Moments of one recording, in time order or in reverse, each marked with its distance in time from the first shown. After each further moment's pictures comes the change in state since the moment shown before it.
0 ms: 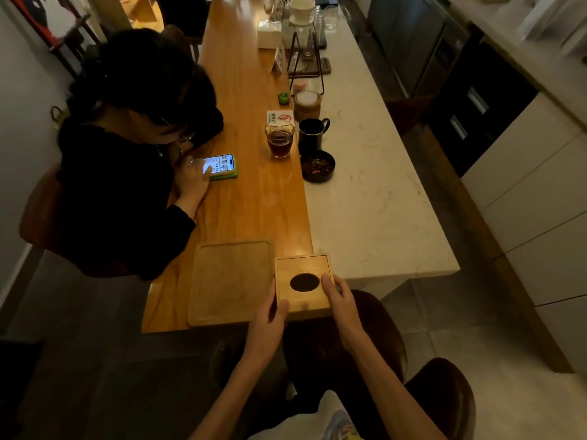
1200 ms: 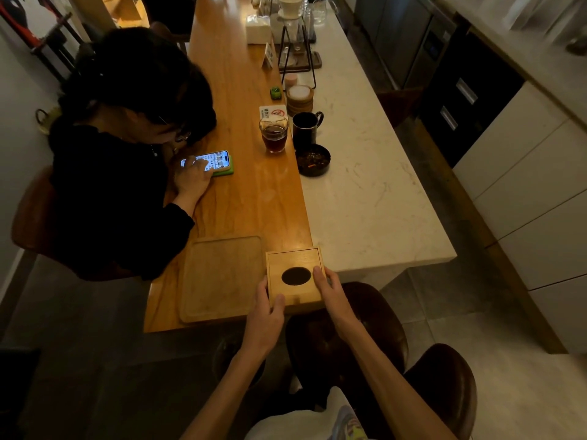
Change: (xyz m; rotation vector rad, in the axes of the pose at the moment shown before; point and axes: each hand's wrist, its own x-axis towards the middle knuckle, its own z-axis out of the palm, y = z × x) left_hand -0.380 0.125 -0.116 -0.877 -0.636 -0.266; right_hand 0.003 0.008 0.016 -0.038 -0.108 0.009
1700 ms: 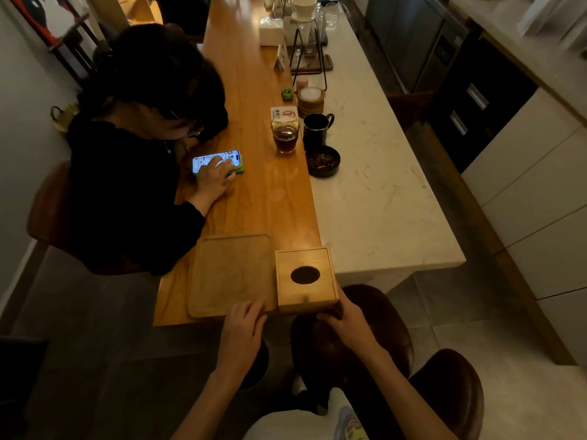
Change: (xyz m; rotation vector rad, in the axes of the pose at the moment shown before) left_hand -0.014 -0.067 -0.046 0.677 0.150 0.339; right_hand -0.020 0.037 -0.029 -0.504 -0.096 -0.255
